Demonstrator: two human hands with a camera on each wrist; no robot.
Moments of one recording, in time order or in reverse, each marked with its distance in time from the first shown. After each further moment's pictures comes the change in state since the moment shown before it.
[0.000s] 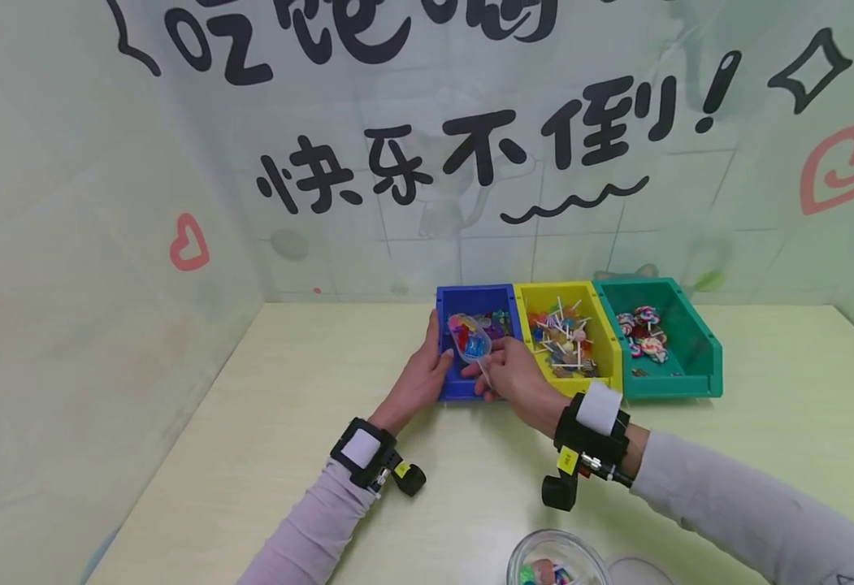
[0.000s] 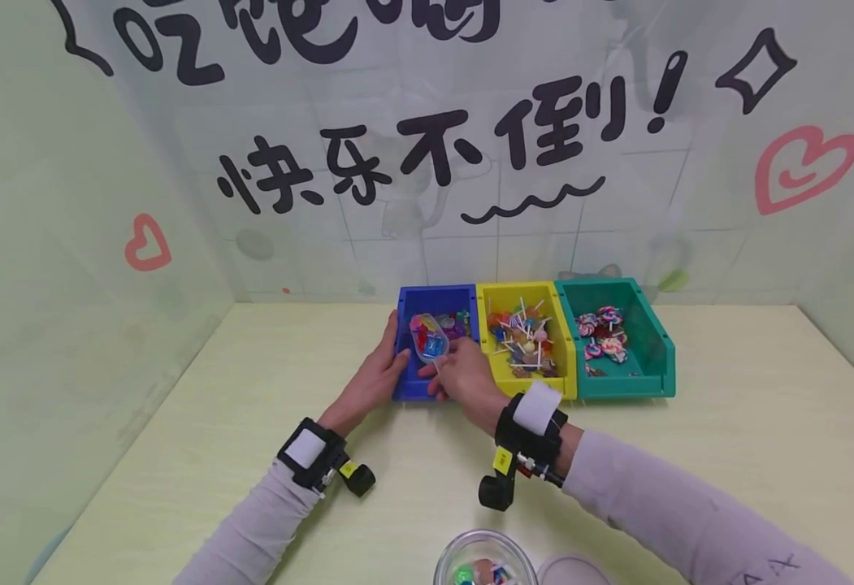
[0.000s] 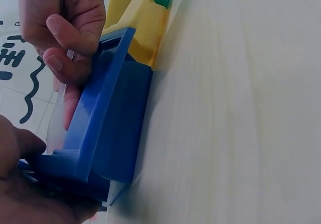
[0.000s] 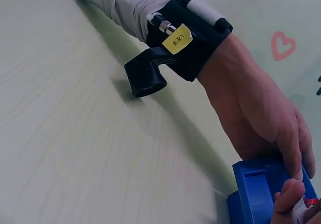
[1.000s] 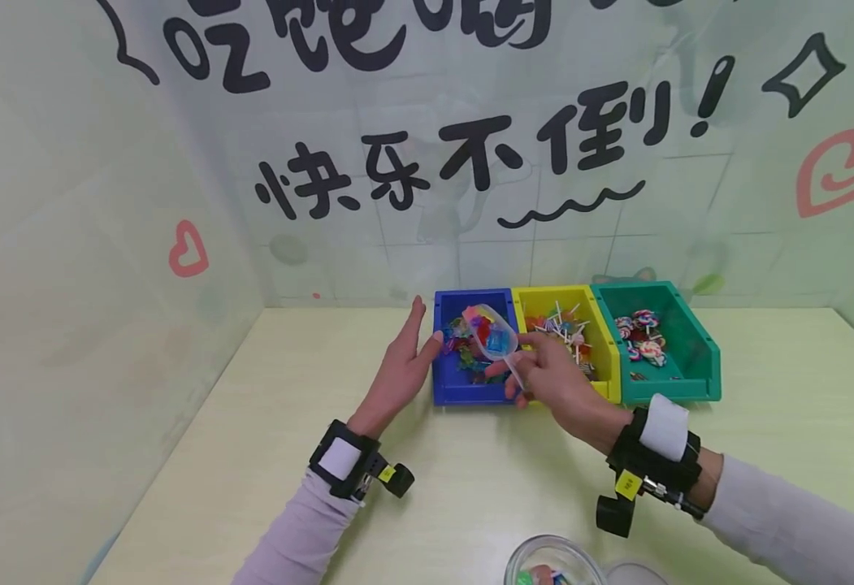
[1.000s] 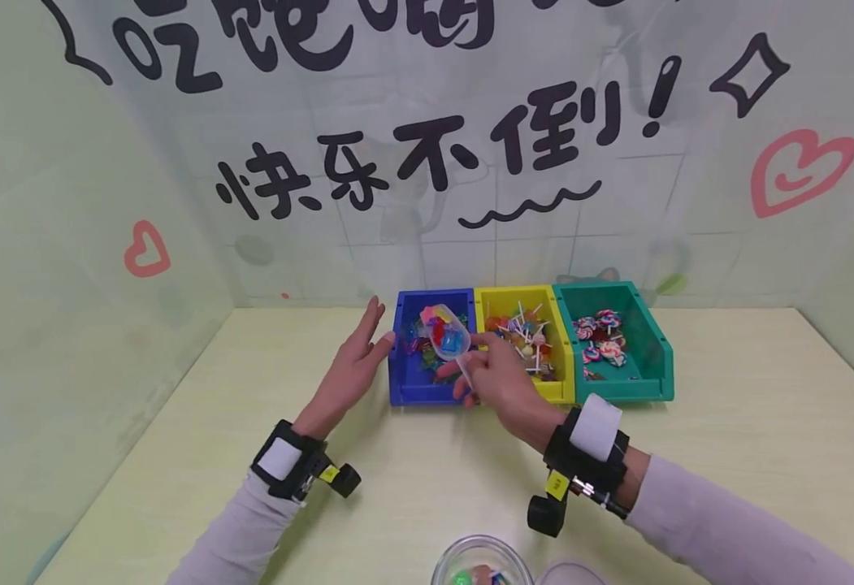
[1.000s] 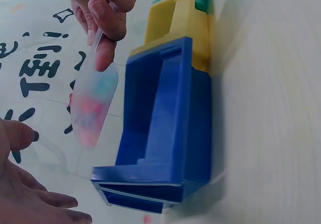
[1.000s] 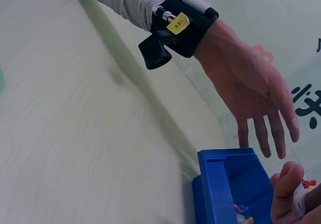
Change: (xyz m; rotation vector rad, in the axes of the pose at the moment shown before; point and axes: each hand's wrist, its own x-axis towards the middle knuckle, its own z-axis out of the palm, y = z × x) left_hand -0.011 0.032 -0.027 0.015 0.102 0.008; right_hand -0.033 -0.008 -0.046 -0.040 -0.101 -0.141
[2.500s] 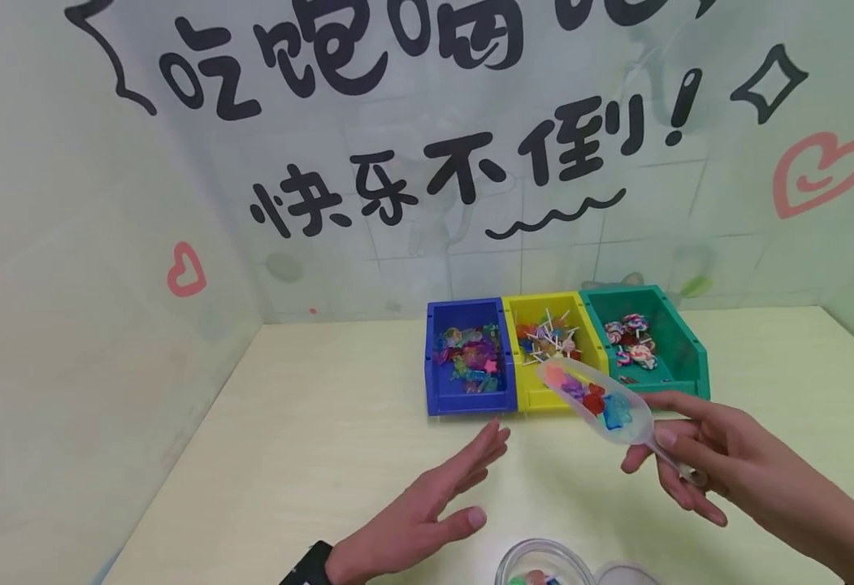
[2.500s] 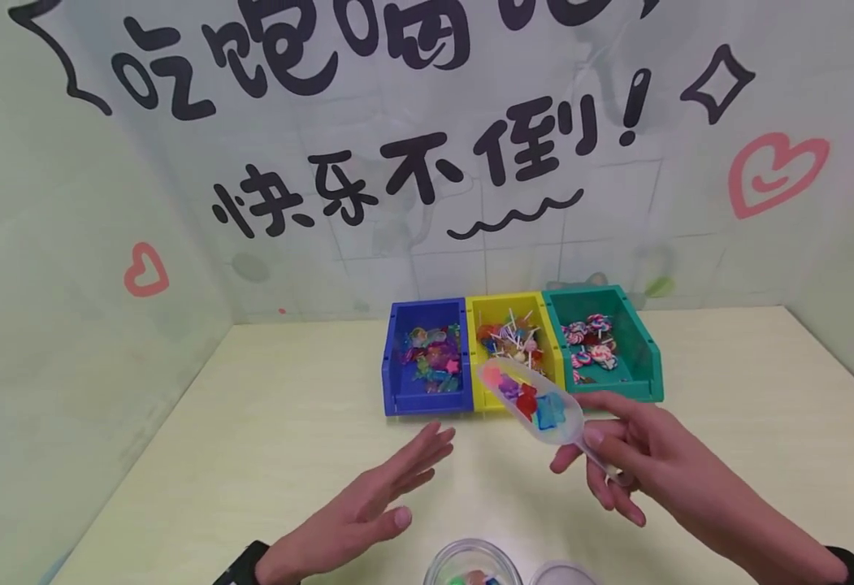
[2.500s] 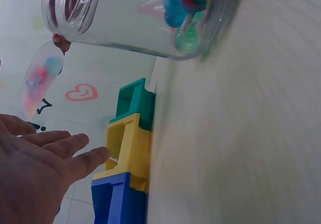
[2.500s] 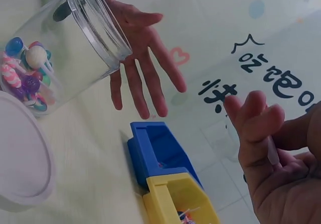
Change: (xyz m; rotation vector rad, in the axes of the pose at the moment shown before) left_hand -0.120 0.044 0.028 -0.295 -0.640 0.227; right_hand -0.138 0.005 -0.117 0.037 -0.409 -0.100
